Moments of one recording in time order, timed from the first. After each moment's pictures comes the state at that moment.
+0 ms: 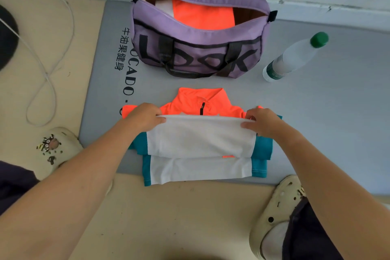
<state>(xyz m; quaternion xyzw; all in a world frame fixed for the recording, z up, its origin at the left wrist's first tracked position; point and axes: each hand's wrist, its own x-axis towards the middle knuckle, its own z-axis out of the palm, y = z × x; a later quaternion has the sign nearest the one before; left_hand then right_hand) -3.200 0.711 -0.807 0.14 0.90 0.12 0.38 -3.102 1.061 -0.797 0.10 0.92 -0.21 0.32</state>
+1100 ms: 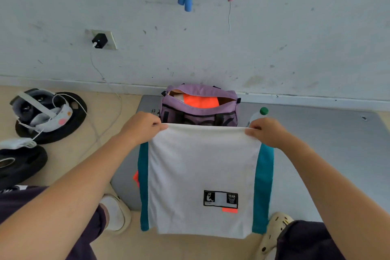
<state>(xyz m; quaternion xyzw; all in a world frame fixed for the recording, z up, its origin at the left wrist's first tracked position) -3.176 0.686 -0.557 0.17 0.96 0.20 0.11 -3.084 1.057 -0.559 0.10 0.96 -0.21 0.13</state>
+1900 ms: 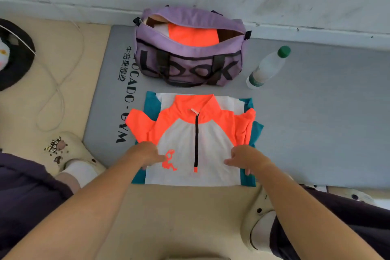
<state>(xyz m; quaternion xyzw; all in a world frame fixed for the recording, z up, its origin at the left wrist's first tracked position) -3.100 0.710 -0.787 0.04 0.85 0.04 0.52 -3.011 1.012 -0.782 0.13 0.87 -0.13 0.46</state>
